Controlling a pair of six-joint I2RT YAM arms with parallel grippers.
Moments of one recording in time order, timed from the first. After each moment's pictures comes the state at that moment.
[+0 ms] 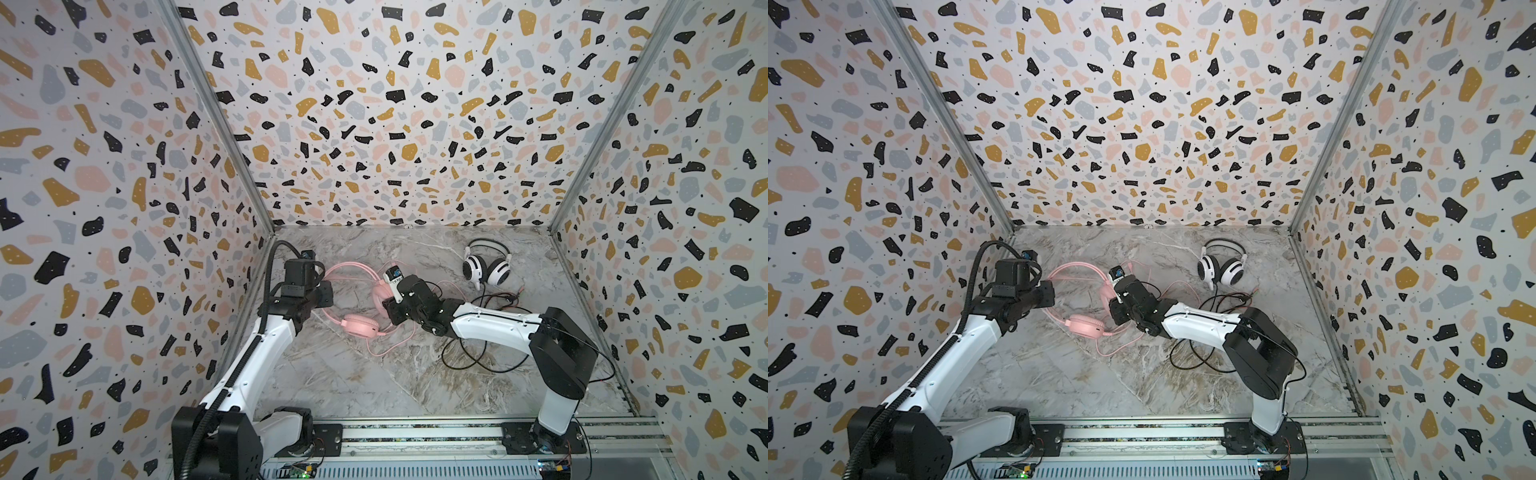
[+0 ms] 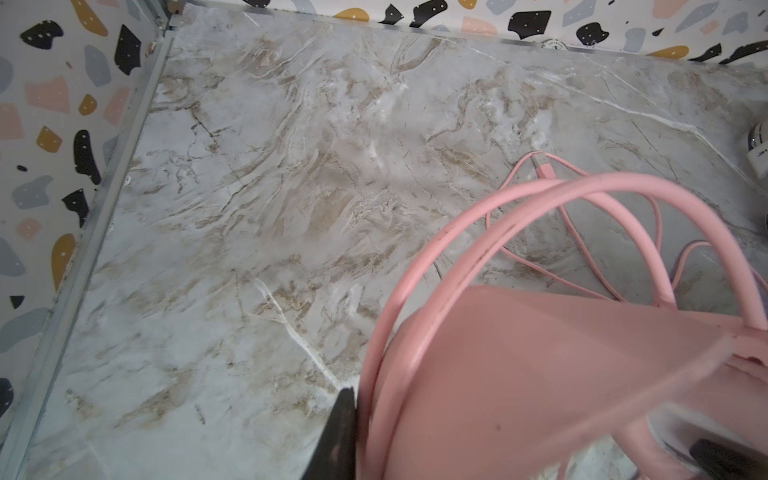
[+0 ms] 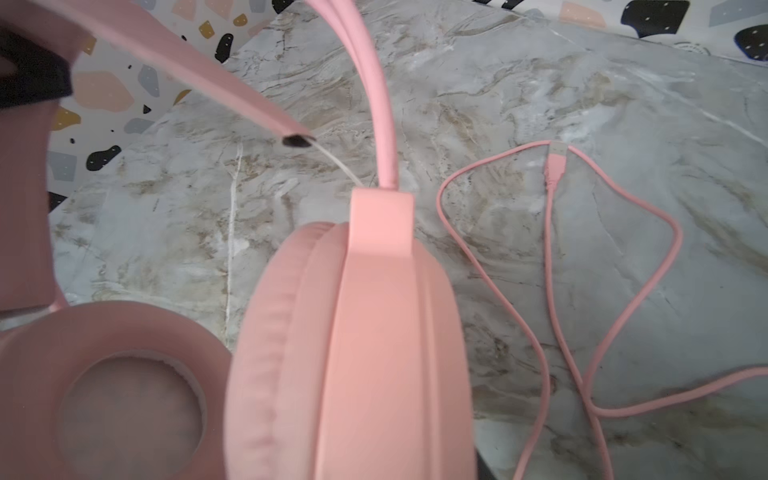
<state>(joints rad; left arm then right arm) -0.11 1.18 0.91 -0.51 -0.01 -0.19 0.95 1.81 1.22 -0.04 0.09 0.26</state>
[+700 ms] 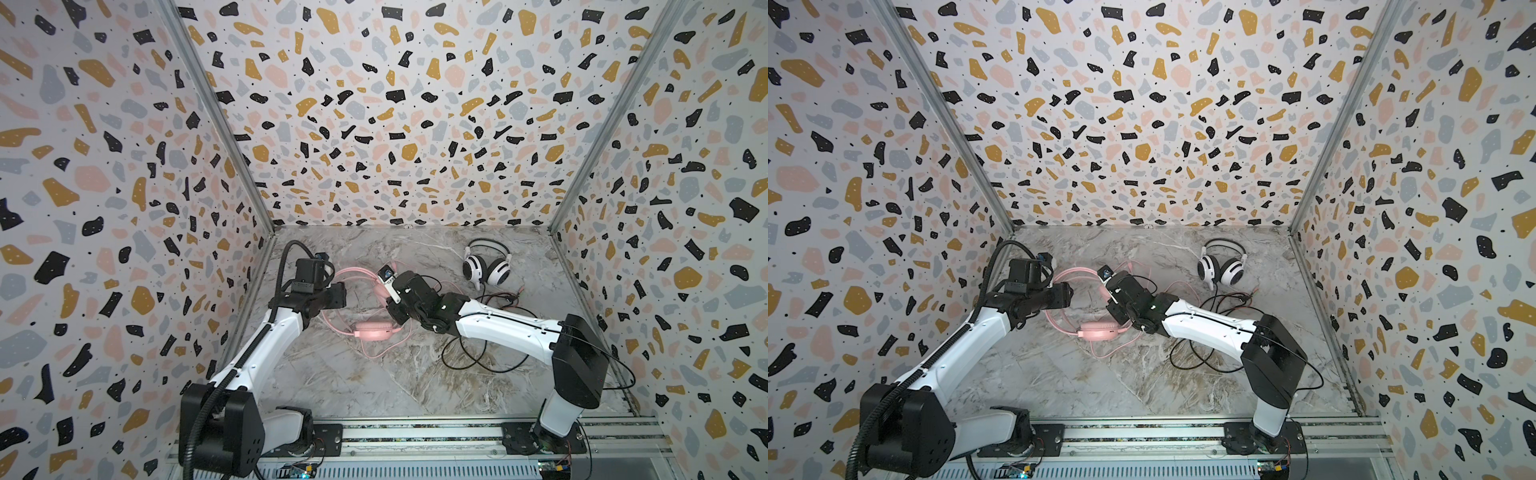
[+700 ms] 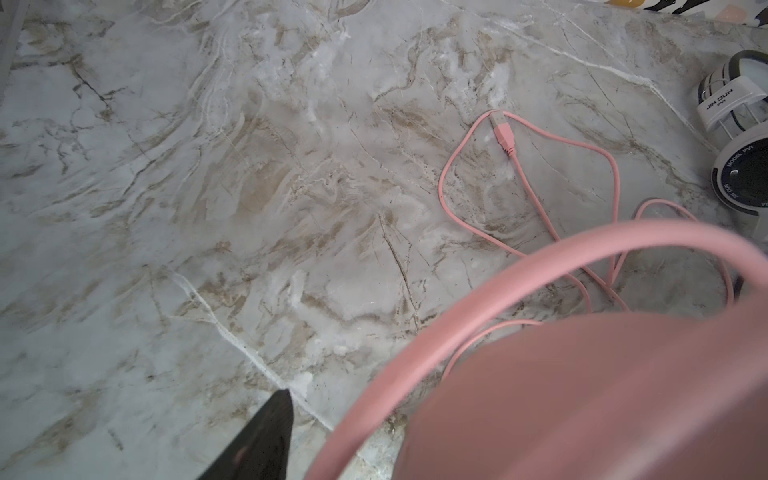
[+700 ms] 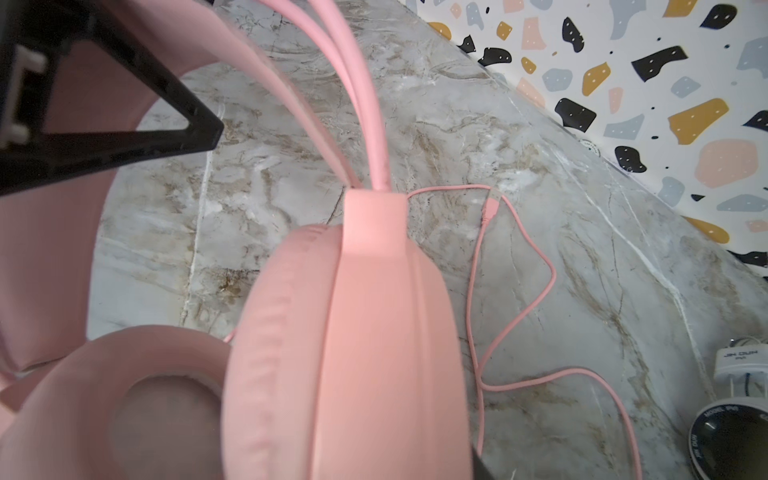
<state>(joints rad) -0.15 1.25 0.91 -0.49 0.06 -0.17 1.01 1.73 1.34 -0.28 0.24 0.02</state>
